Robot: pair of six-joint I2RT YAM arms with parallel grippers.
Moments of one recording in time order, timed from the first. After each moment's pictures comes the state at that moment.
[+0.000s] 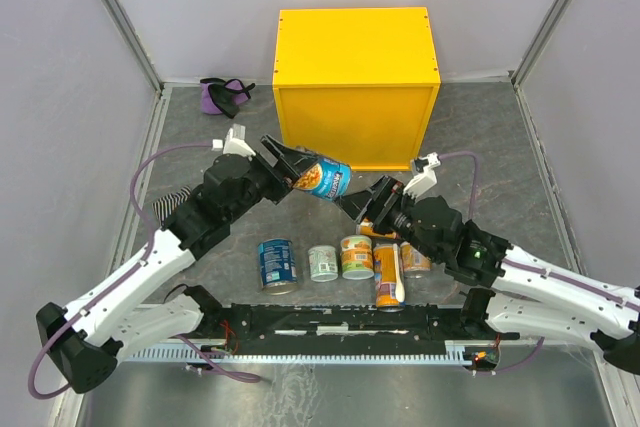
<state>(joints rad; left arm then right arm) -0.71 0.93 0.87 -0.22 -0.10 -1.18 1.08 0.86 0.73 -0.09 0.37 1.08</state>
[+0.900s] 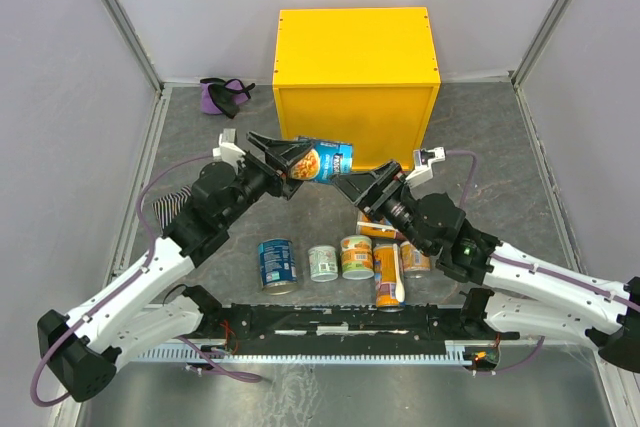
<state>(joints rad) -0.67 0.88 0.78 0.05 -0.01 -1.47 1.06 0.91 0.71 0.20 0.37 1.19</state>
